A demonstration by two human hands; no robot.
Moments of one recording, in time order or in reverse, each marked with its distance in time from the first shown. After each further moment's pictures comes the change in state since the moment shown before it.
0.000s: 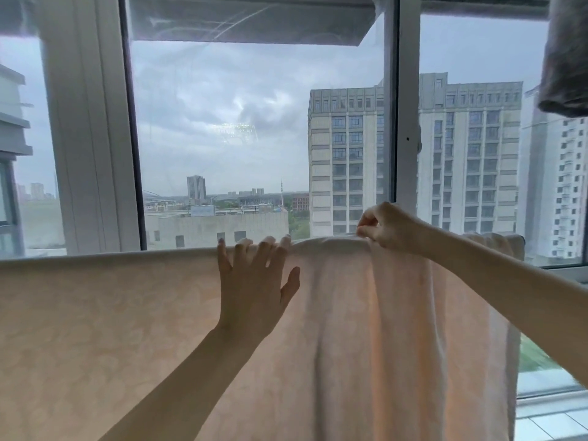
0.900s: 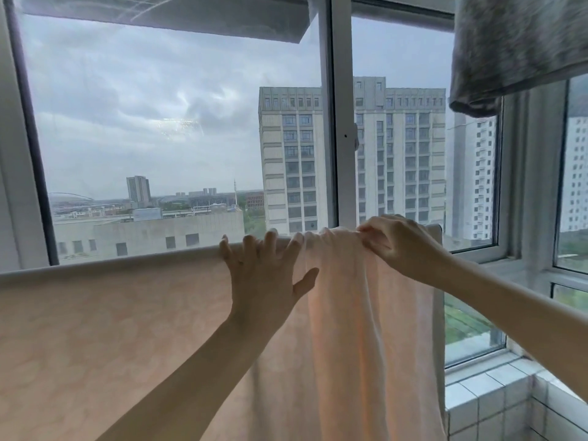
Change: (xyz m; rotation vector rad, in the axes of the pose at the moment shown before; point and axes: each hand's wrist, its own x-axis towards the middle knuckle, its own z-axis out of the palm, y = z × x) left_hand 0.034 0.097 0.016 -0.055 -0.080 0.086; right_hand -0.089 0.072 -0.025 -0.193 0.216 0.043
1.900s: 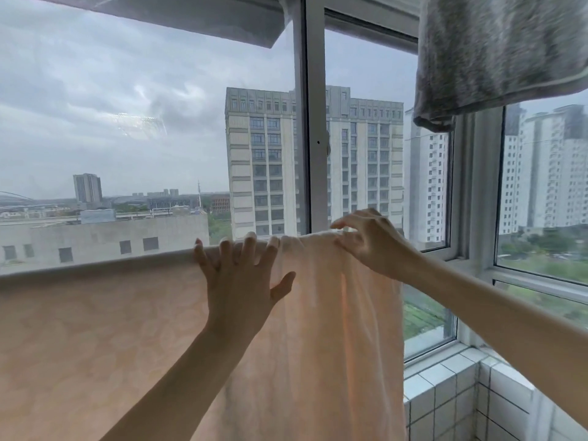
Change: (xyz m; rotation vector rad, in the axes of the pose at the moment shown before) left_hand -0.004 -0.007 0.004 -0.035 0.032 0.012; right_hand 0.002 -0.018 -0.009 -0.038 0.060 0.003
